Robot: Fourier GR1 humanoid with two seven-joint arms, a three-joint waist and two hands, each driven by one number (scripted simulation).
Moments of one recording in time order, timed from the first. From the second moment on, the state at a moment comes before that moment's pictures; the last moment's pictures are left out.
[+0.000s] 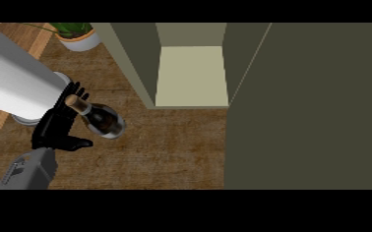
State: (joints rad) left arm -0.36 0.32 0.27 -0.61 0.18 -0.53 -0.53; right arm 0.07 -0.07 -0.01 -2.38 -0.25 0.24 0.42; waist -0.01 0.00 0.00
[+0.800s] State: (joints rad) left arm -0.48 0.30 0.25 -0.29 0.08 -0.46 -0.71; right arm 0.05 -0.06 0.01 -2.37 -0.22 0.24 0.41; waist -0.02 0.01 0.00
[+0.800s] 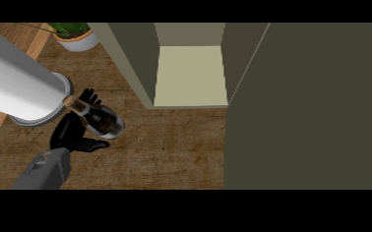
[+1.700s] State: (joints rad) left arm -0.50 0.27 0.28 -0.20 0.11 -0.52 -0.74; right arm 0.08 -0.05 0.01 -2.38 -0.22 0.26 0.39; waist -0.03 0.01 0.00
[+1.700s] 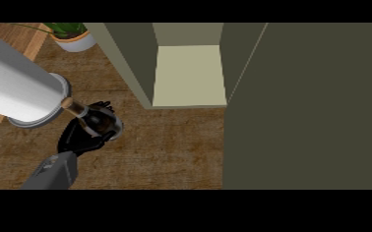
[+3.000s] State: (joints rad) left arm -0.17 0.14 0.26 -0.56 0.17 -0.37 -0.95; right arm 0.09 -0.07 -0.07 -2.35 -0.25 0.27 0.37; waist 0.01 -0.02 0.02
